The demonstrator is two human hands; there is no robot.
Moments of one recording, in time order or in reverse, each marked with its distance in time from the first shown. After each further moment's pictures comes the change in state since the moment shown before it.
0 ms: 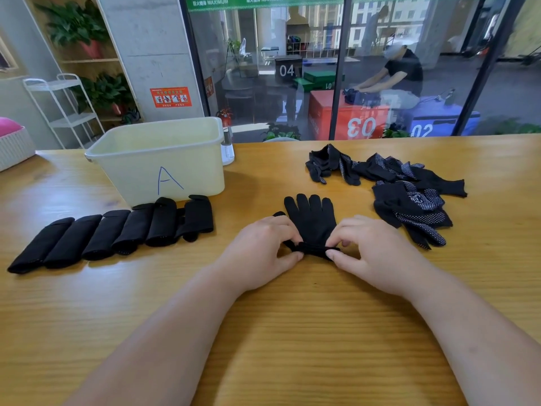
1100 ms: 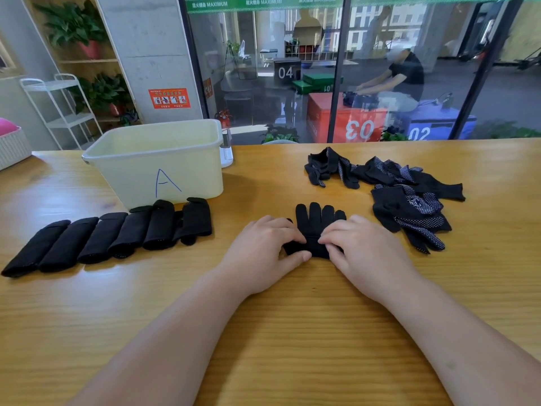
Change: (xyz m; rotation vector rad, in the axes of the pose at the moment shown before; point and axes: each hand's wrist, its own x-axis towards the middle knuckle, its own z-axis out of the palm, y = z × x) left_hand 0.005 -0.002 0.008 0.122 0.029 -0.039; right_hand 0.009 -0.017 0.013 -0.283 0.079 0.083
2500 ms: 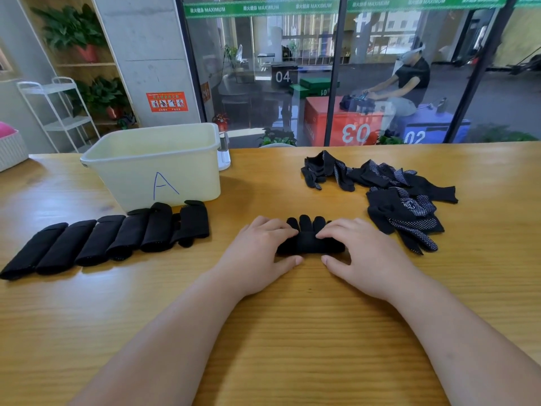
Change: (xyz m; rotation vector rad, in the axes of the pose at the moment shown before) left_hand 0.001 -0.005 0.001 0.081 -0.069 -0.042; right_hand -0.001 0.013 -0.007 0.109 -0.148 0.053
